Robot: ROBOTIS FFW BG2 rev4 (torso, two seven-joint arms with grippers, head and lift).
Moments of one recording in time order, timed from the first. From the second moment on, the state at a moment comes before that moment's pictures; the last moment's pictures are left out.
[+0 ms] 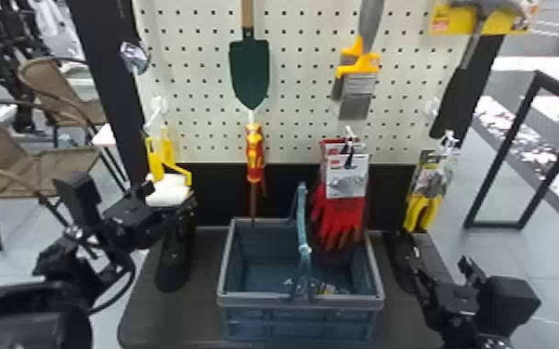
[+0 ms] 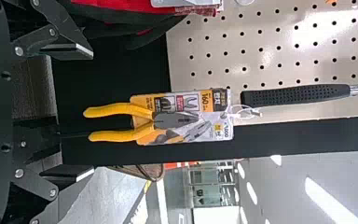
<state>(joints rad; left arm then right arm) -0.13 0.14 0.10 -1.58 0.24 0.17 -0.58 0.20 -0.02 0.01 -1.66 -0.10 -0.15 -0.09</state>
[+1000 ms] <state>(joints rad) -0.43 0.22 -0.07 -1.44 0.33 0.33 -0.82 0.19 -0.03 0.03 -1.66 -0.11 -0.15 -0.09</state>
